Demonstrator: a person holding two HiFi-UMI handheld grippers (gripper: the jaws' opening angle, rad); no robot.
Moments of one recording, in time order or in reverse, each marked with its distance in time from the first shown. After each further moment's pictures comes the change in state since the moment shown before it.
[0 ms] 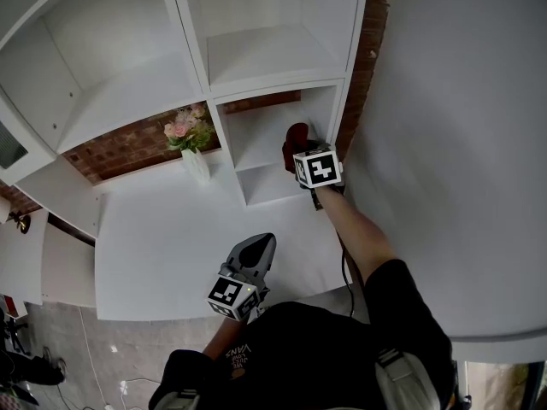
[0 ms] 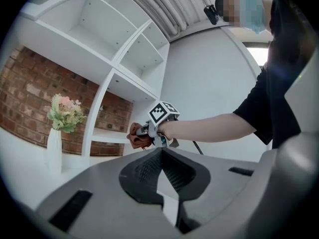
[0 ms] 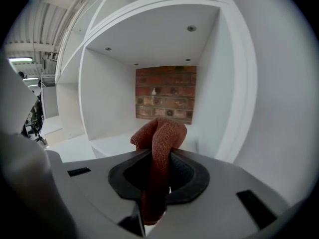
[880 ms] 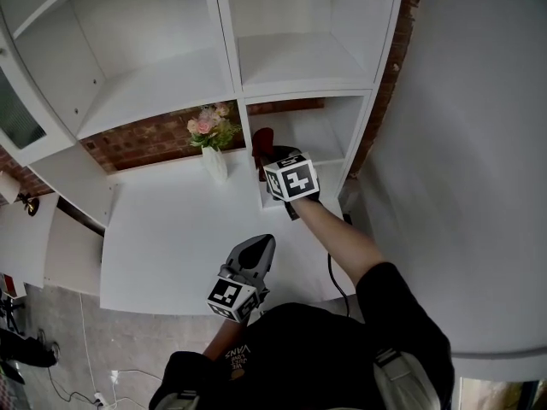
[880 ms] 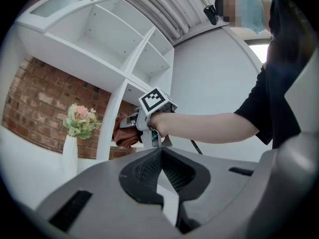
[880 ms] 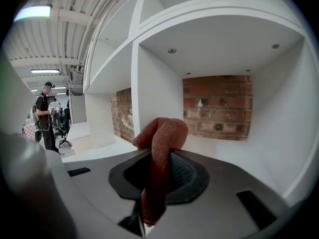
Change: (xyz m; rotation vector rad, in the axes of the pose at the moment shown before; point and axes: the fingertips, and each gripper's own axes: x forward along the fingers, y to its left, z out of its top) left arm -0.027 0.029 0.009 0.009 -0.032 0.091; right arm 0.009 0.150 0.053 -0.044 -0.101 0.285
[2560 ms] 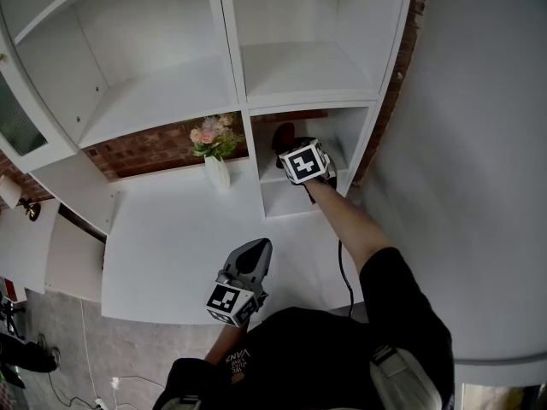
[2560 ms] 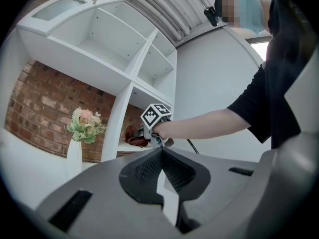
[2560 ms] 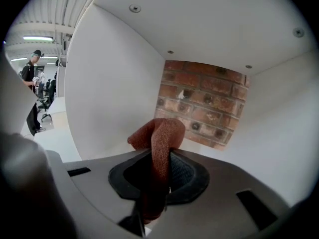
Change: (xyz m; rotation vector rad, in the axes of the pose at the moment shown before) left arm 0.005 0.022 0.015 0.013 -0.041 0.039; right arm 0.038 -0.090 -0.005 -0.178 0.150 -0.177
